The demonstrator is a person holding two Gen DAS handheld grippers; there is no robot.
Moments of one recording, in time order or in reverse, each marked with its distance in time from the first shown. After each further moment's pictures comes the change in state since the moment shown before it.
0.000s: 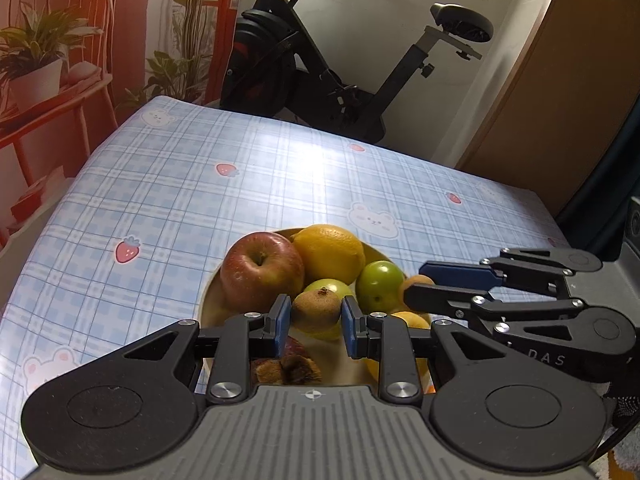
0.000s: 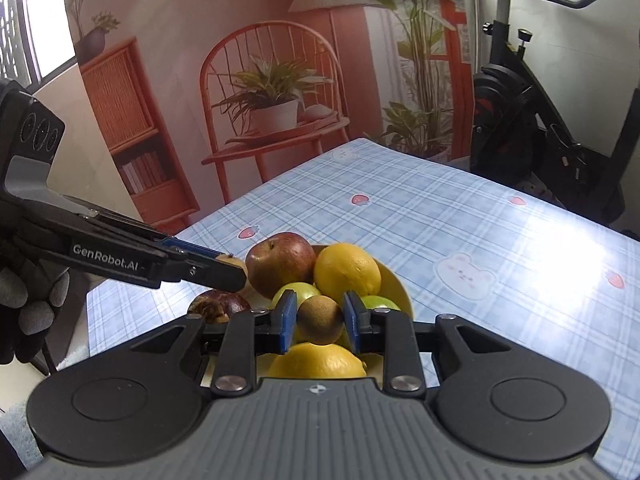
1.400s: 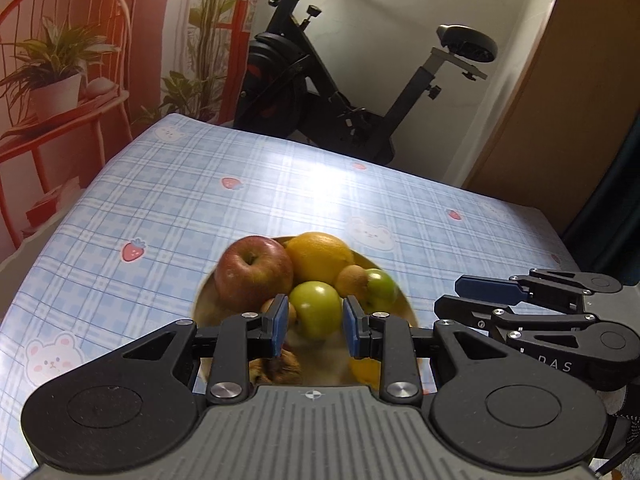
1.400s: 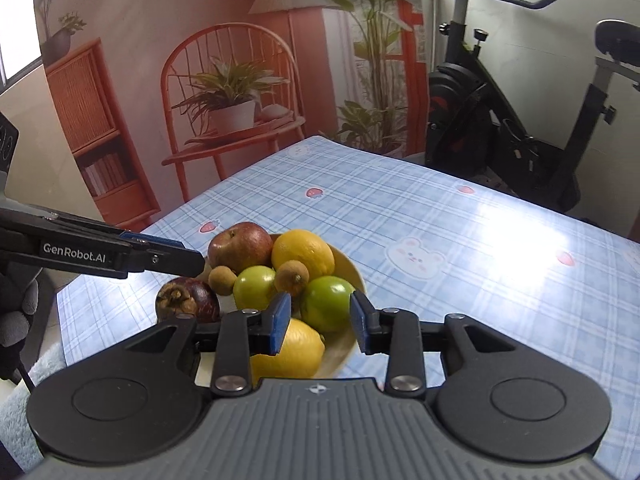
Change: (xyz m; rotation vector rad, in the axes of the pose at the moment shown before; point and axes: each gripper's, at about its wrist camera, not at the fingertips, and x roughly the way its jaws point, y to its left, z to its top) left arm -0.015 -0.022 -0.014 -0.016 -0.086 0.041; right arm -0.047 -0.003 -0.026 0.046 -0.023 -0.155
